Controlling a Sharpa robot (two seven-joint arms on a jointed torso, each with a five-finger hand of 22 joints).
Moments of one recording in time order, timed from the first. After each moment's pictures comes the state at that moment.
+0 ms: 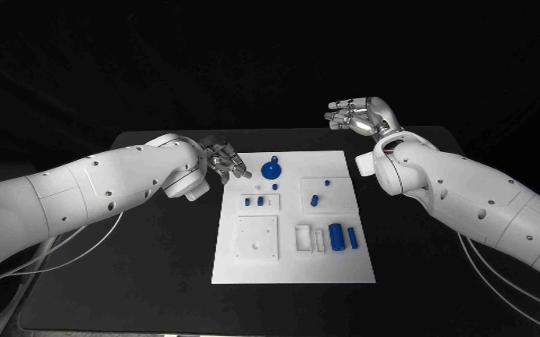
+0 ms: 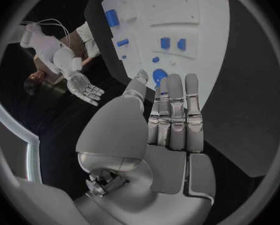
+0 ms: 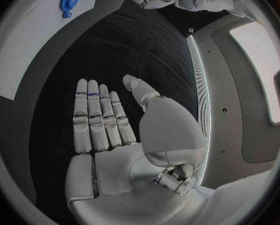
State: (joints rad) left arm 1.32 -0.64 -0.16 1.25 -0.85 -0.18 -0.29; left_hand 1.37 -0.03 -0.02 -0.05 0.22 1.09 0.08 0.07 0.28 1.27 0.04 0.14 0.06 1.22 -0.03 0.83 0.35 0.02 1.17 -0.05 0.19 1.12; right arm 0.99 -0.66 0.33 1.22 -0.76 -0.49 0.19; right_hand 1.22 -0.08 0.31 -0.21 0.39 0.99 0.16 0.06 0.06 1.15 0.13 0.08 0.06 1.19 0.11 0.07 0.07 0.10 1.12 0.10 0.09 0.07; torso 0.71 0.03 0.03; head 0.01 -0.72
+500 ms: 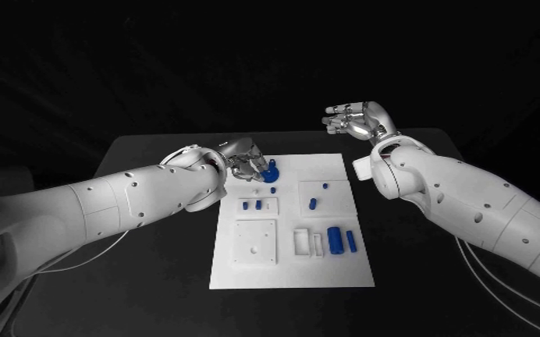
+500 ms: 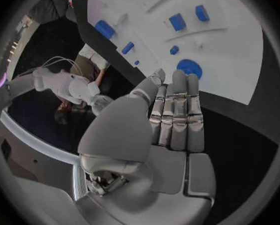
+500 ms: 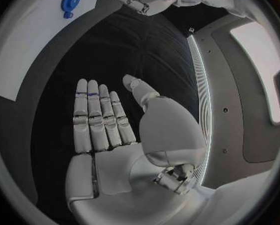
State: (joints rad) left arm 1.29 -0.51 -0.23 1.13 -1.10 -0.33 0.04; left_hand 1.40 -0.05 0.20 -0.23 0.19 1.12 0.10 0.07 0.07 1.17 0.09 0.06 0.06 1.26 -0.01 0.62 0.28 0.08 1.15 -0.02 0.16 1.23; right arm 0.99 -0.65 0.33 1.21 -0.76 -0.49 0.19; right_hand 1.22 -0.08 0.31 -0.22 0.39 0.99 0.16 0.06 0.06 1.15 0.13 0.08 0.06 1.19 0.11 0.07 0.07 0.10 1.12 0.10 0.09 0.07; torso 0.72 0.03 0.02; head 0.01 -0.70
